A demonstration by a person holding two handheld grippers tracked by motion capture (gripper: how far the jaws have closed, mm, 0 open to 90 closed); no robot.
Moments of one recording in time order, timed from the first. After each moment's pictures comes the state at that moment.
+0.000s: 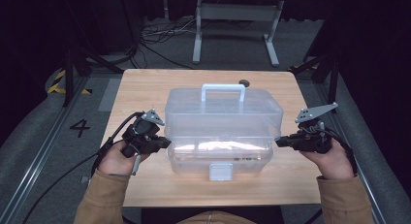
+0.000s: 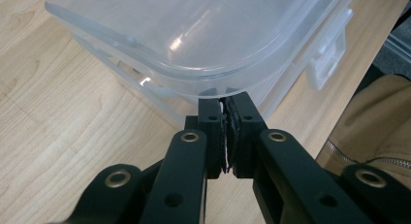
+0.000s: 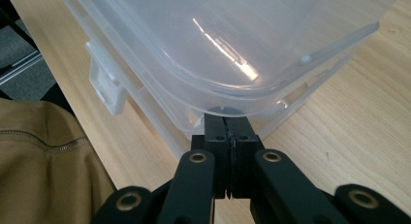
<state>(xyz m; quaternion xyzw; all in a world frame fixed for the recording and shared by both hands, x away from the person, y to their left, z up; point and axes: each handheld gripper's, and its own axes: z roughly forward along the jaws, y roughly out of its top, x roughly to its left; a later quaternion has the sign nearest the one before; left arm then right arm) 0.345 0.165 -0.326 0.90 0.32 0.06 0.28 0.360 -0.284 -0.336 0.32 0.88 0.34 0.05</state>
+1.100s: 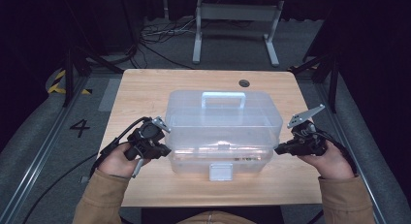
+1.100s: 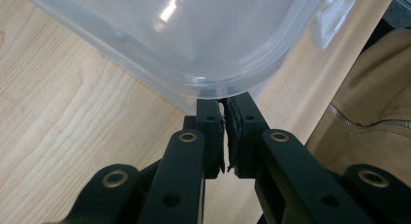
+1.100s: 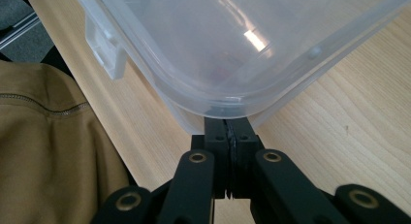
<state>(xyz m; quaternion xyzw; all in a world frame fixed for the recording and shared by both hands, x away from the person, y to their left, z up) 0.346 0.156 -0.339 0.93 0.31 0.03 0.22 0.363 -0.277 -0.349 0.31 0.91 0.28 0.02</state>
